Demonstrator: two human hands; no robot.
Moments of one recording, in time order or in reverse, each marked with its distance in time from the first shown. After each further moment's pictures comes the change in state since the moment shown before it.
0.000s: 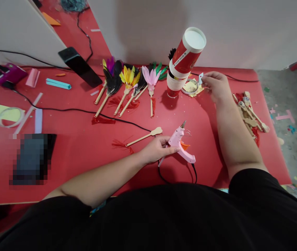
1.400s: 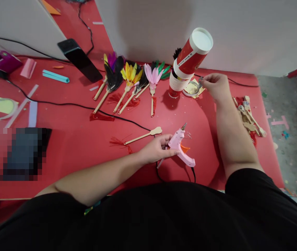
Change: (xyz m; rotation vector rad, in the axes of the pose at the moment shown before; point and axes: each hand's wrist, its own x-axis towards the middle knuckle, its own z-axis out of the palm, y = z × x) left_hand -0.002 0.000 0.006 -0.117 -0.025 -0.024; right_hand 0.008 0.000 0.009 -0.219 0.033 -0.165
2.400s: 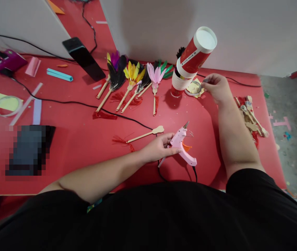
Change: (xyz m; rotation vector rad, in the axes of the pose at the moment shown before) left_hand 0.003 -0.001 0.000 0.029 0.001 0.024; right_hand -0.005 0.001 0.001 0.093 -0.111 0.069
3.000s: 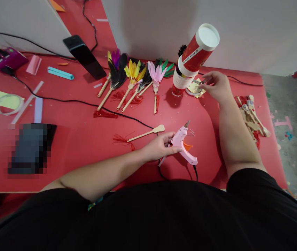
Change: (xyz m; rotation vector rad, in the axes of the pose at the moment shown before) left_hand 0.000 -0.002 -0.001 -0.011 0.007 0.010; right_hand 0.009 0.013 -0.012 -0.270 -0.029 -0.194
